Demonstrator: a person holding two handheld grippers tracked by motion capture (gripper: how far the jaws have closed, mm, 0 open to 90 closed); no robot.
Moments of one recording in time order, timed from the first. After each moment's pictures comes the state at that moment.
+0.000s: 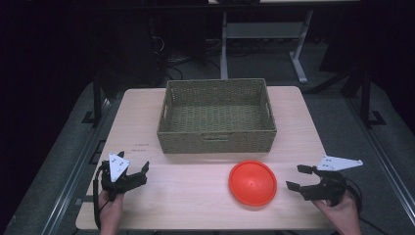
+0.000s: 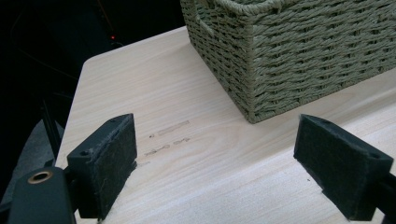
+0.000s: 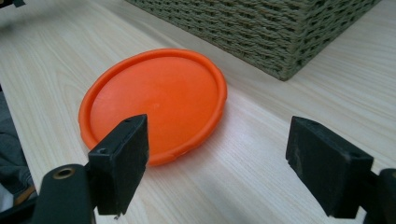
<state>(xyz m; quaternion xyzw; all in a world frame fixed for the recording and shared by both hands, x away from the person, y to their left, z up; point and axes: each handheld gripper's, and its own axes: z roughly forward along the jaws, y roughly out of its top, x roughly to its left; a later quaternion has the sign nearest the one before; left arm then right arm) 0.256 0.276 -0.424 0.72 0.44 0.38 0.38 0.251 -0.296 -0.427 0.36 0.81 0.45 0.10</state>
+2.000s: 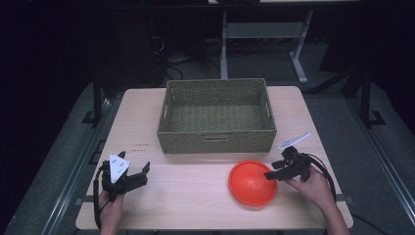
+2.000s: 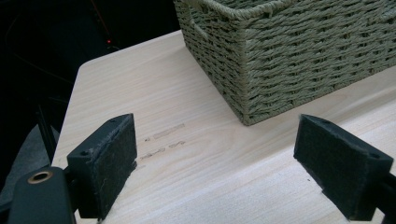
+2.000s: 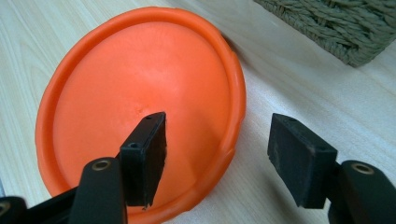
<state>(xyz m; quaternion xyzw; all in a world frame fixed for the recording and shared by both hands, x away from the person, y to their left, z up) 0.254 0.275 -0.423 0.72 0.43 0.38 0.39 0.331 -0.238 -0.444 0.38 0.87 0.32 -0.03</state>
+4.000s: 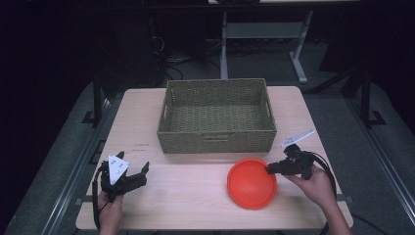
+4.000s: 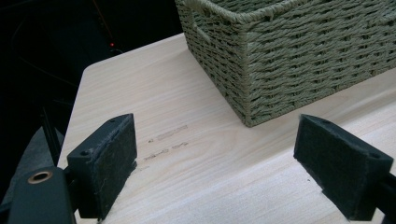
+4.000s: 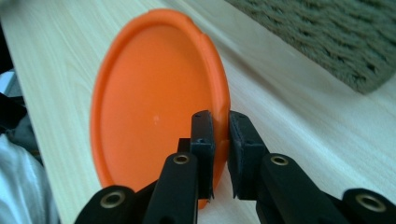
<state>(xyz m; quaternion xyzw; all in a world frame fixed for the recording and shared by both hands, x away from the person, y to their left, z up) 0.251 0.276 -0.422 0.72 0.43 0.39 0.39 0.323 -0.236 -0.421 0.37 0.86 0.35 -0.04</state>
